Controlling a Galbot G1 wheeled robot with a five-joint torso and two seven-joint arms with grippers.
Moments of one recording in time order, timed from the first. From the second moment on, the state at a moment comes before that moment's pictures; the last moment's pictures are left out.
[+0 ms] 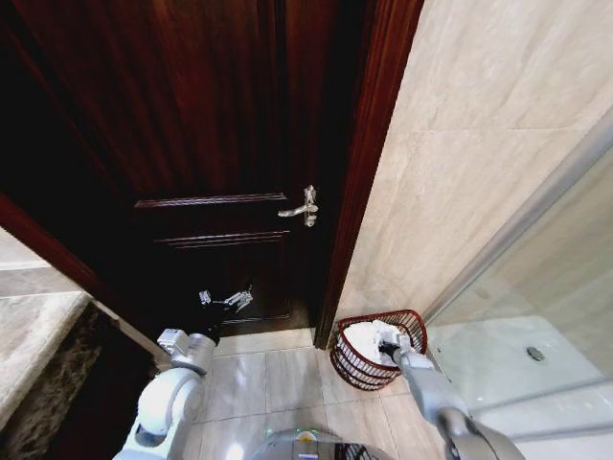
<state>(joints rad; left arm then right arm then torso) 1.59 -1.36 -0.63 -2.28 -0.44 0.17 0.04 -0.83 1.26 0.50 0.59 0.10 -0.08 -0.37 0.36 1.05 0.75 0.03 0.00</state>
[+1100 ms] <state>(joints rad) 1.59 -1.36 -0.63 -2.28 -0.44 0.17 0.04 -1.63 1.29 0.80 1.91 0.30 0.09 -0.16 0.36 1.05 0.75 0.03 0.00</state>
